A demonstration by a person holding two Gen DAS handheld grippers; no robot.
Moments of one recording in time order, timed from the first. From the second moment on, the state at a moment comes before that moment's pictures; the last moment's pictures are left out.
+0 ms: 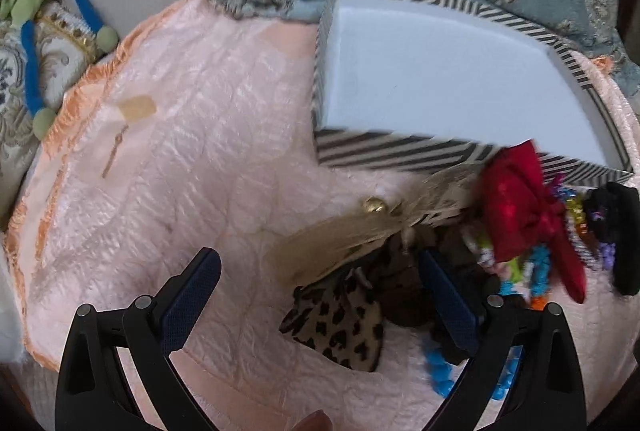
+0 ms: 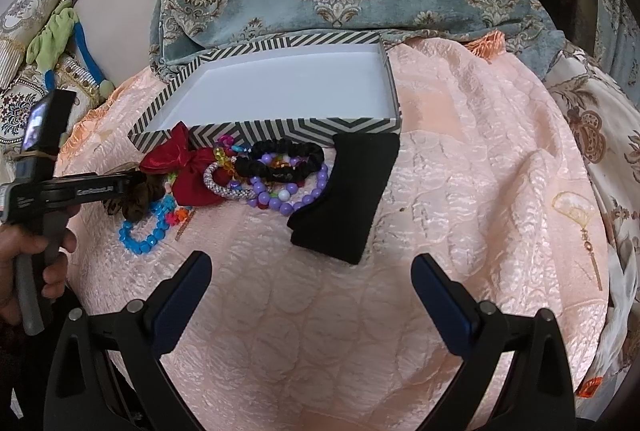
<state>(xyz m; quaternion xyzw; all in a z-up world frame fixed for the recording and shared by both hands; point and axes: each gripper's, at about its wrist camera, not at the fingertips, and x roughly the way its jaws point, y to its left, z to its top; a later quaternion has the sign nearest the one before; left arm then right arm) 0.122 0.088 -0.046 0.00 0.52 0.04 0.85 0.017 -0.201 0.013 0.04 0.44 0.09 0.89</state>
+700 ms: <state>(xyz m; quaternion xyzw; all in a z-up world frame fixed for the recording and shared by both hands) 0.097 0.079 -0.031 -0.05 0.45 -0.01 0.89 0.026 -0.225 0.009 0.06 0.43 0.06 0.90</state>
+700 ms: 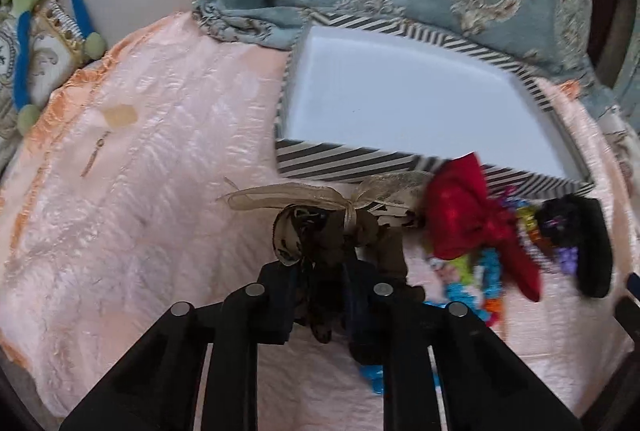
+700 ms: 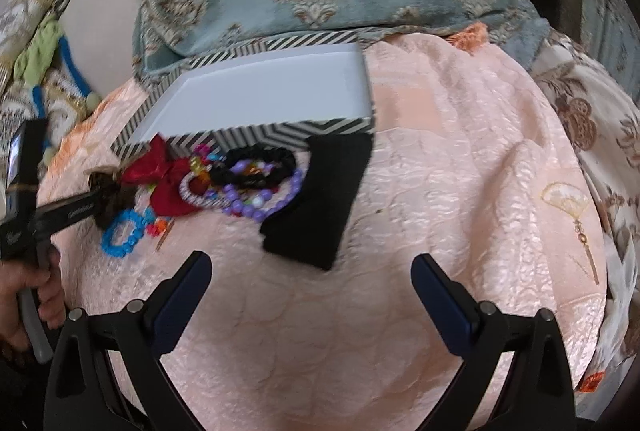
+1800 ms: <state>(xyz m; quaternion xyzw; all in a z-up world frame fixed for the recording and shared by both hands) 0.066 0.092 0.019 -0.11 0.33 -0.04 0.94 0.096 -0.234 -0.001 0.08 0.43 0.10 0.89</state>
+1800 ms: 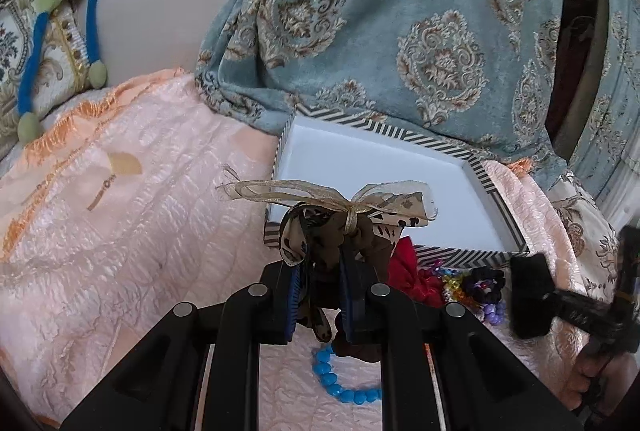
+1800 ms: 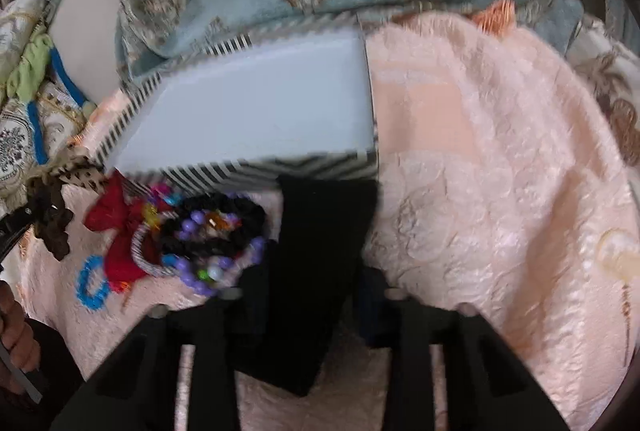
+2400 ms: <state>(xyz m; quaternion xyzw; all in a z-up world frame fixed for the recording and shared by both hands) 0.038 0.035 0.038 -0.06 0.34 -0.09 0.94 0.055 -0.195 0.060 0.05 0.37 0.17 0.91</state>
